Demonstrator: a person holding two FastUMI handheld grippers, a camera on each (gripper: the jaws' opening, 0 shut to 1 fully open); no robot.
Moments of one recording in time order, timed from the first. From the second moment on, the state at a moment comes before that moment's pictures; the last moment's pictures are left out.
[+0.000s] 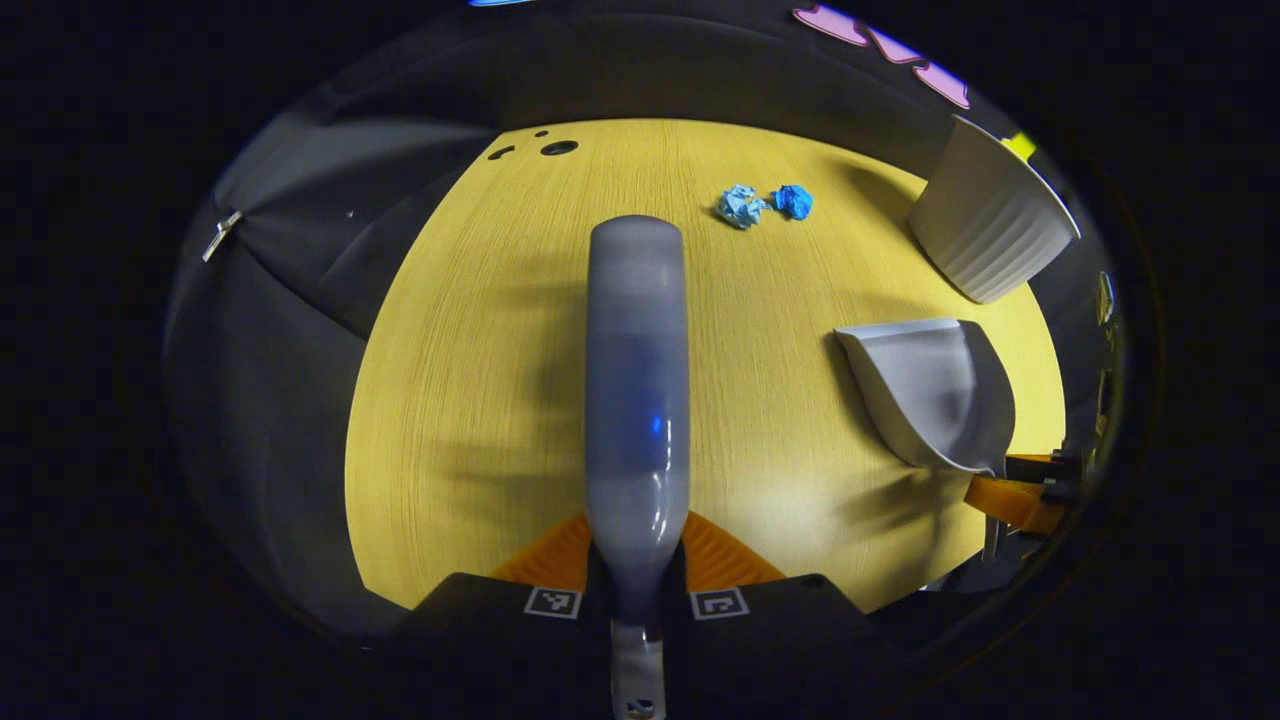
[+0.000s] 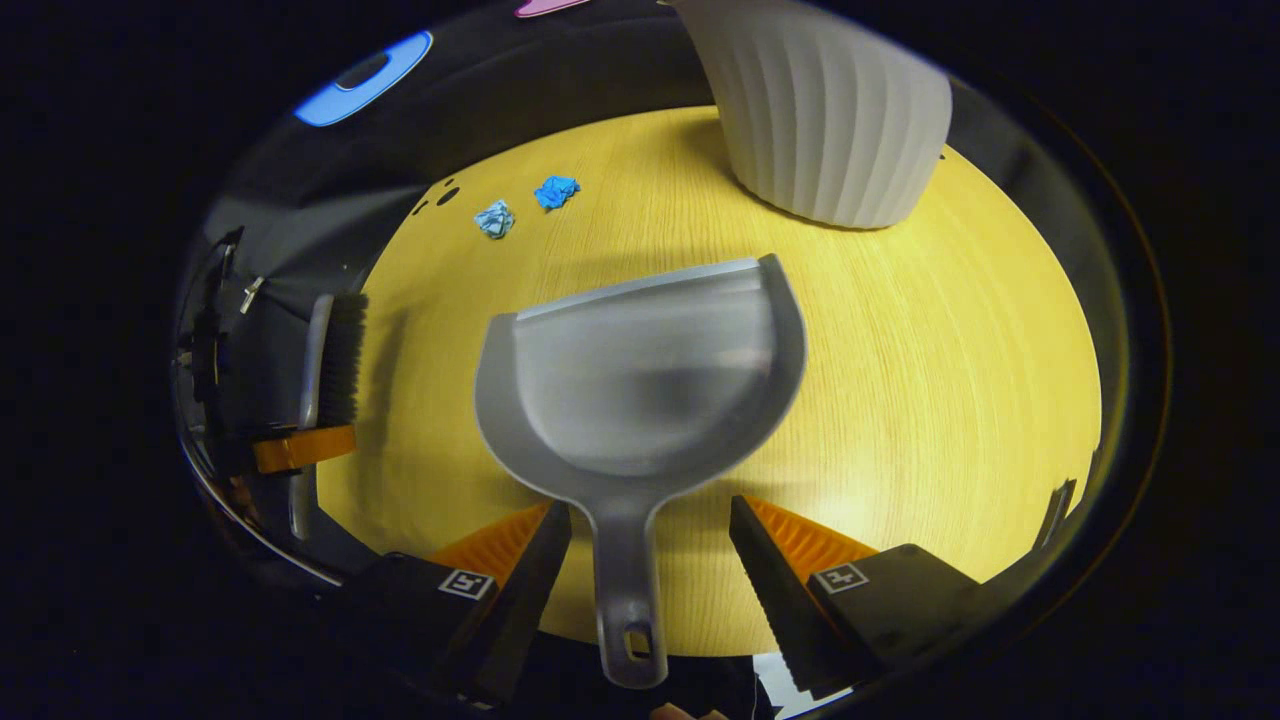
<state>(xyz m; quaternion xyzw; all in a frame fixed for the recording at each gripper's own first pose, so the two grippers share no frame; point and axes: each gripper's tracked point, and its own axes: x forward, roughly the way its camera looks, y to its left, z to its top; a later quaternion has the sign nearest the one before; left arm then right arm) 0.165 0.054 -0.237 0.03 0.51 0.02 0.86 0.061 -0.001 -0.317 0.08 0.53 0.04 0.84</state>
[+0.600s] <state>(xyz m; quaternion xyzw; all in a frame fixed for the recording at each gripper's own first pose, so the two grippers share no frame) 0.264 0.066 -0.222 0.08 0.49 0.00 0.87 0.072 0.009 -0.344 0.06 0.59 0.04 0.80</state>
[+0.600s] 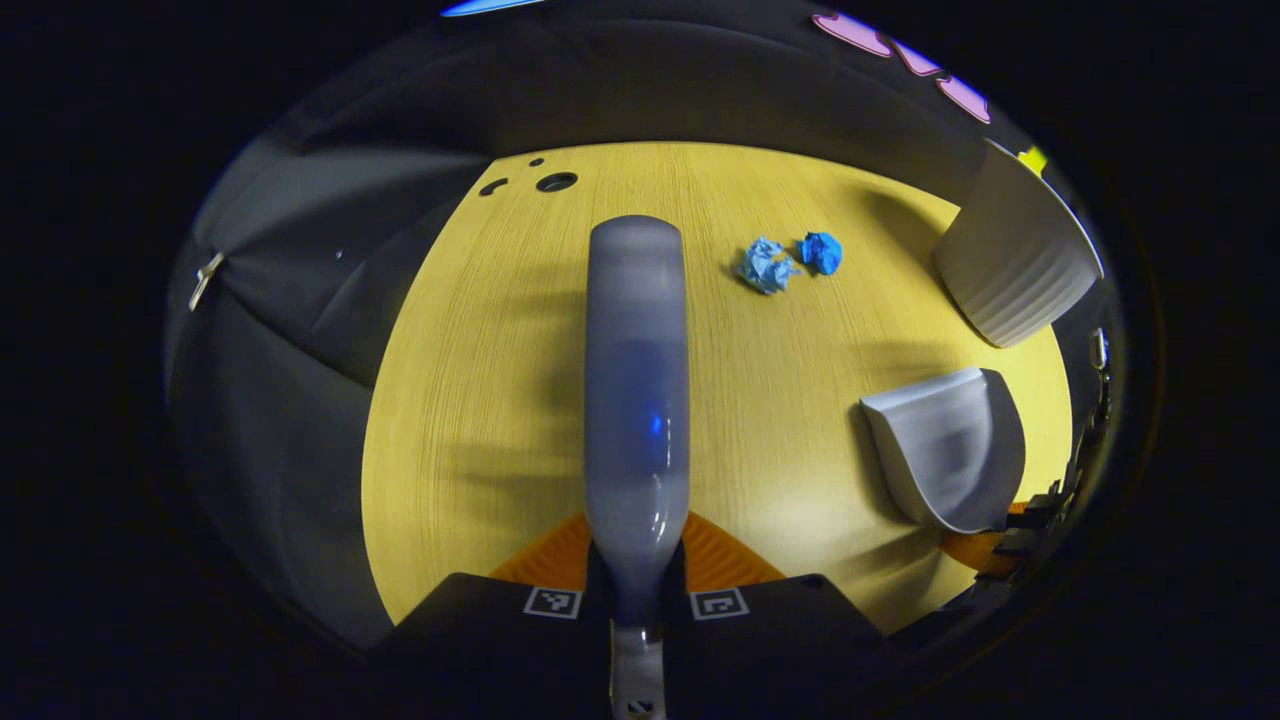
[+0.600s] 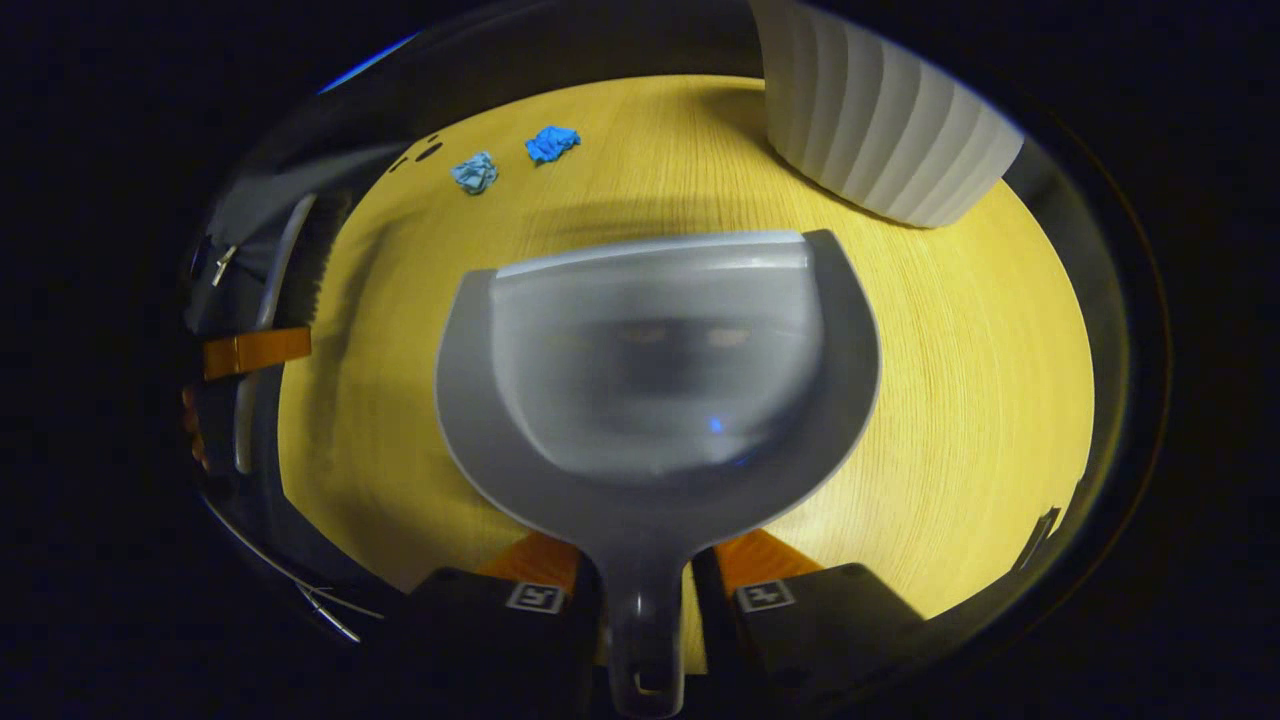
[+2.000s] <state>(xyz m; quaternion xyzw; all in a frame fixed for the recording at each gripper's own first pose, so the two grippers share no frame) 0.427 -0.051 -0.255 0.41 0.51 -0.29 0.70 0.089 -0.008 -0.340 -0.03 0.61 0.15 0.78</state>
